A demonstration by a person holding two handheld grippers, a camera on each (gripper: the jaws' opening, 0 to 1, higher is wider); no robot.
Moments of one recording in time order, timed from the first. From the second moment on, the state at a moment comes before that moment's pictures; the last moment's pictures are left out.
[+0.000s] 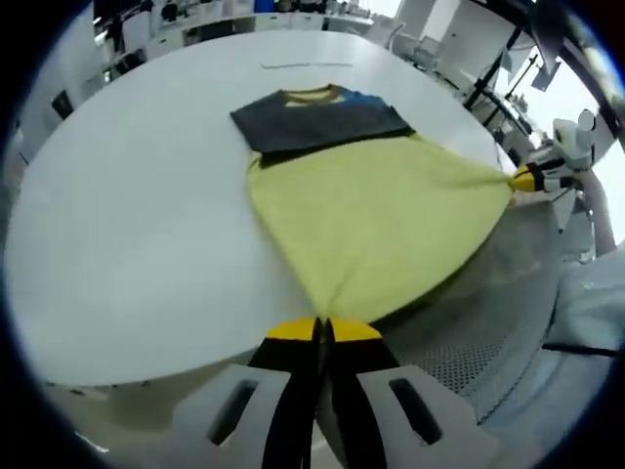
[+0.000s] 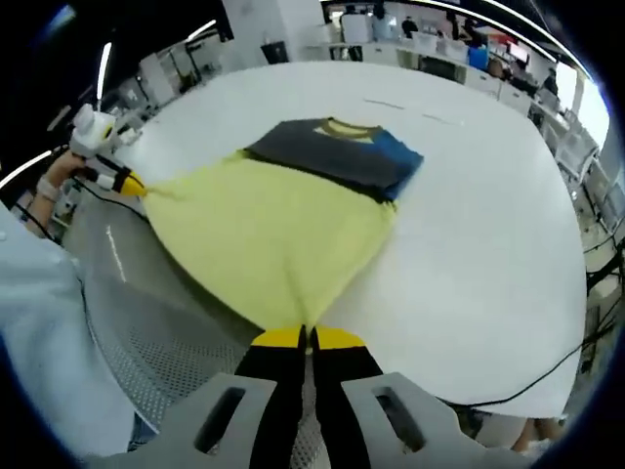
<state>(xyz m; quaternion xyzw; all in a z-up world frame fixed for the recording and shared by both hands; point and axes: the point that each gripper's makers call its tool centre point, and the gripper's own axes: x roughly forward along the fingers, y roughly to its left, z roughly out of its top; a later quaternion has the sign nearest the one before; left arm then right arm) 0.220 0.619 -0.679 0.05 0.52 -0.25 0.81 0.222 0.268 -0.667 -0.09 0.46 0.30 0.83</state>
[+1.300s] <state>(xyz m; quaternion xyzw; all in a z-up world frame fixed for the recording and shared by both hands) 0.208 0.619 -0.633 0.08 0.51 -0.25 0.82 0.216 0.274 -0.610 -0.15 0.44 0.33 0.82</state>
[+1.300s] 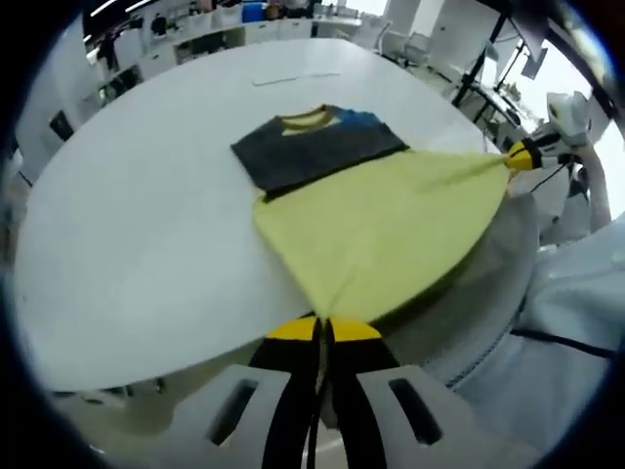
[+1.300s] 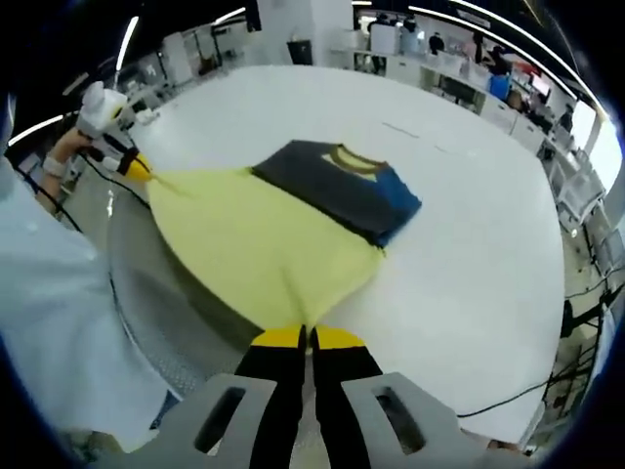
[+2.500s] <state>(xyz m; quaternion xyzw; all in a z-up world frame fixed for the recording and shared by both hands) 0.202 0.620 -0.579 0.13 0.48 -0.26 0.83 0.214 0.268 -0.568 -0.20 0.42 0.34 0.82</state>
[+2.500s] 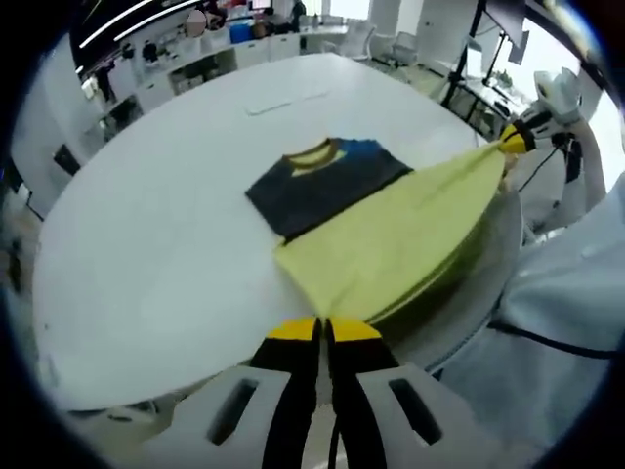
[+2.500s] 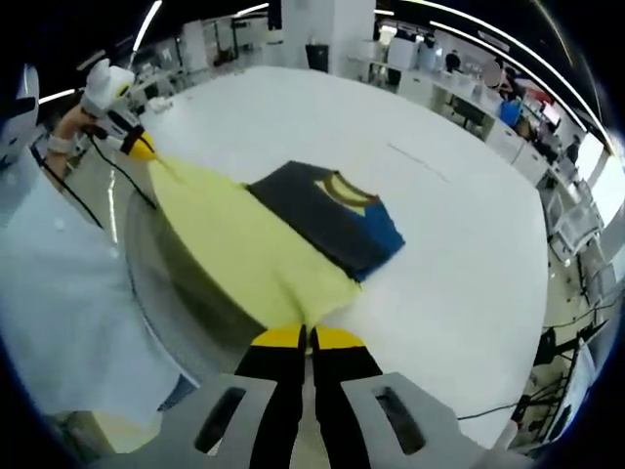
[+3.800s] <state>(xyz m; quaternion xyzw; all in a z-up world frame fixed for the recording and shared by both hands) 0.202 0.620 -0.528 0.17 0.43 -0.26 0.85 0.214 0.269 -0.521 -0.24 0.38 0.35 0.82</state>
